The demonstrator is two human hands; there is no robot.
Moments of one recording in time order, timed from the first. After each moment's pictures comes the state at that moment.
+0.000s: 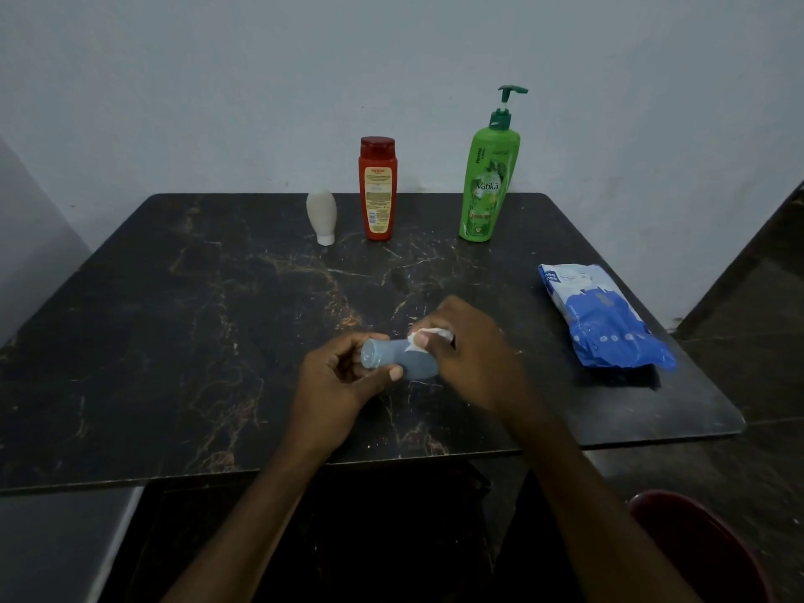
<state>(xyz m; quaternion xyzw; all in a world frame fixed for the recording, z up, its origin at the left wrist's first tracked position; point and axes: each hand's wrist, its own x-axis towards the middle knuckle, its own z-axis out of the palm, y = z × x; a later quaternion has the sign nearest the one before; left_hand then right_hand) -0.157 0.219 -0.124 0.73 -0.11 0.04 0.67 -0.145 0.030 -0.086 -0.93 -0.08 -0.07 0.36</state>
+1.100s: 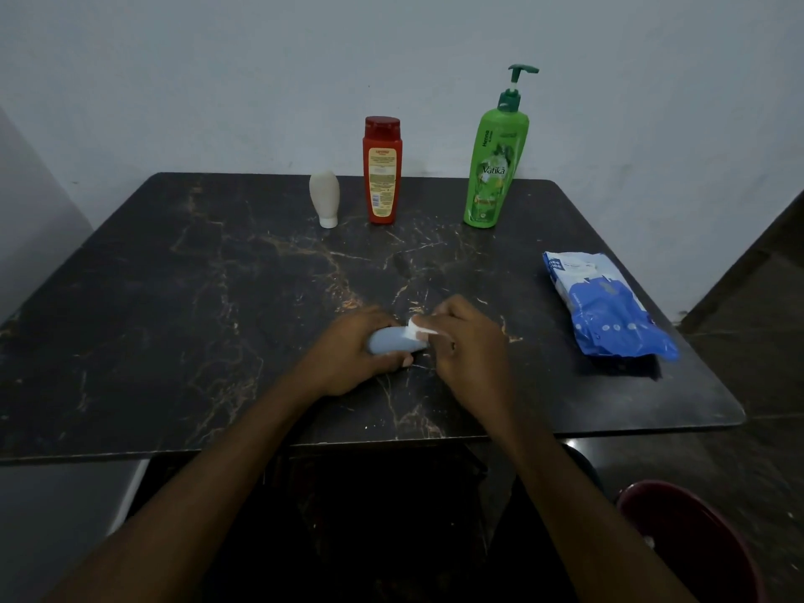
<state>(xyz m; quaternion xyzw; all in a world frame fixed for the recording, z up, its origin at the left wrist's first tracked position) -0.100 0.225 -0.130 0.89 -0.29 -0.01 0.35 -0.150 0.032 -0.125 -0.91 -0.13 -0.25 0.30</state>
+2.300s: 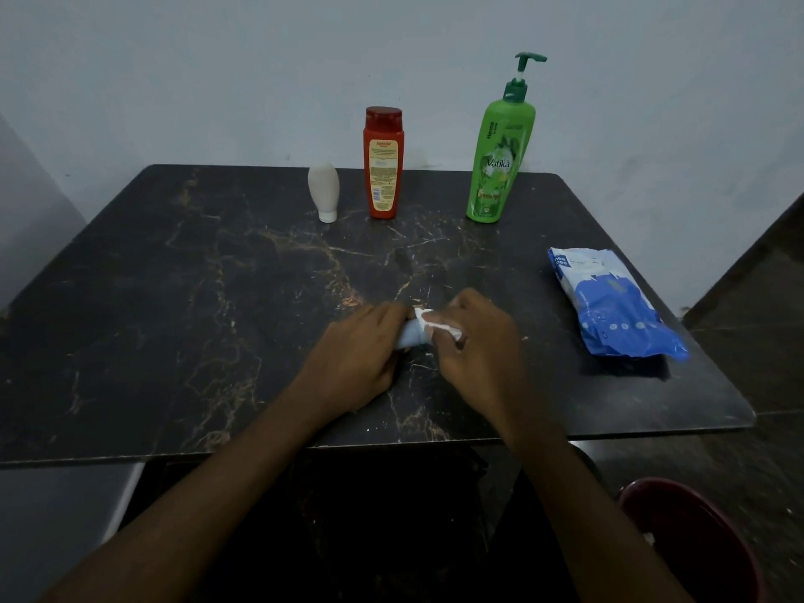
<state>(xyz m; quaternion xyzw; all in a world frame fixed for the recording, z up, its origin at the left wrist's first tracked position) -0.118 0.213 -0.131 0.91 -0.33 0.15 0.18 -0.152 0.032 -0.111 -0.92 -0.10 -0.23 0.32</state>
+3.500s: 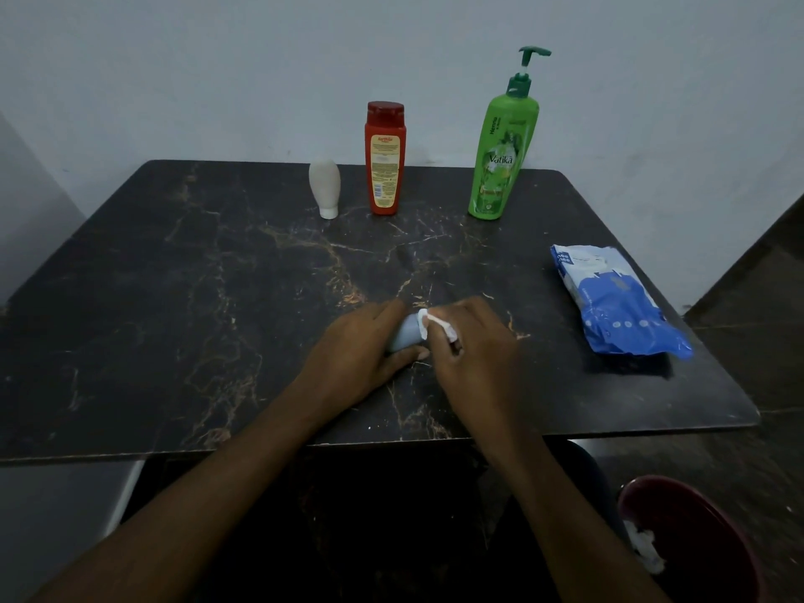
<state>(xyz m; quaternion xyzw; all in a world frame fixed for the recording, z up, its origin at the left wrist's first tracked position) -0.119 0.213 -0.130 0.91 -0.32 0.16 0.23 -0.166 0.052 -0.123 -0.87 -0.04 -0.35 0.33</state>
